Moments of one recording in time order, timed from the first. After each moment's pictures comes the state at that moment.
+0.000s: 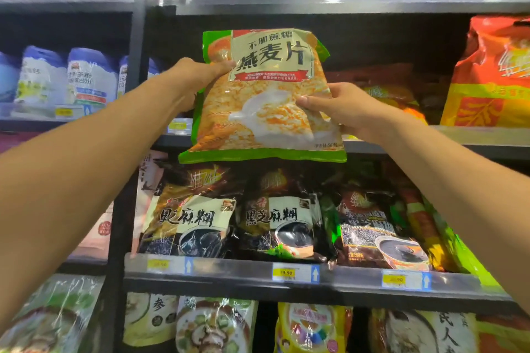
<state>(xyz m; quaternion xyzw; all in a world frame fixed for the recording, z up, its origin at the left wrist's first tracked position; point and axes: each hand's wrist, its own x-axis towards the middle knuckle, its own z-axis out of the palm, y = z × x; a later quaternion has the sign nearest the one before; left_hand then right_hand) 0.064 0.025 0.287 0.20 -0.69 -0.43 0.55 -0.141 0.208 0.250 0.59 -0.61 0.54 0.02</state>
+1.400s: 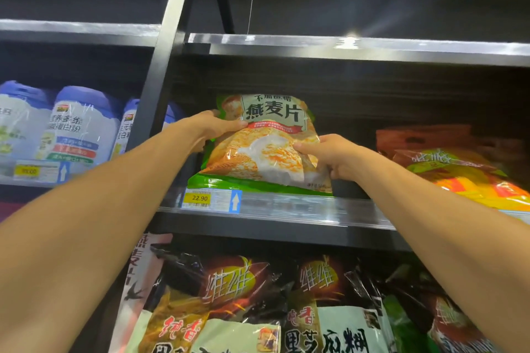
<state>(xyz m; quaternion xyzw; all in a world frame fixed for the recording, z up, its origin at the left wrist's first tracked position) 0.020 -0.184 0.374 0.16 -0.76 -0.39 0.50 -0.172 -0.013 0.350 0.49 -0.66 0.57 0.01</state>
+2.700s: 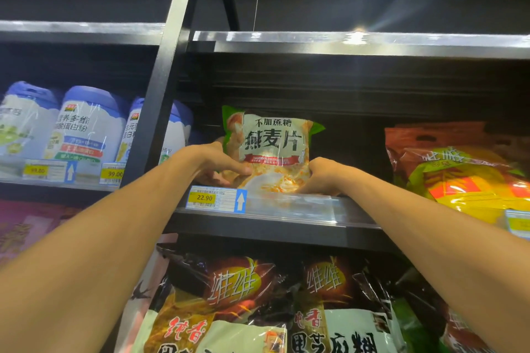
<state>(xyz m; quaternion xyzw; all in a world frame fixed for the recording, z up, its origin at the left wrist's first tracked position) 0.006 -0.217 0.335 0.26 -0.82 -0.35 0.37 -0.206 -0.061 0.334 0.52 -0.80 0.26 0.14</state>
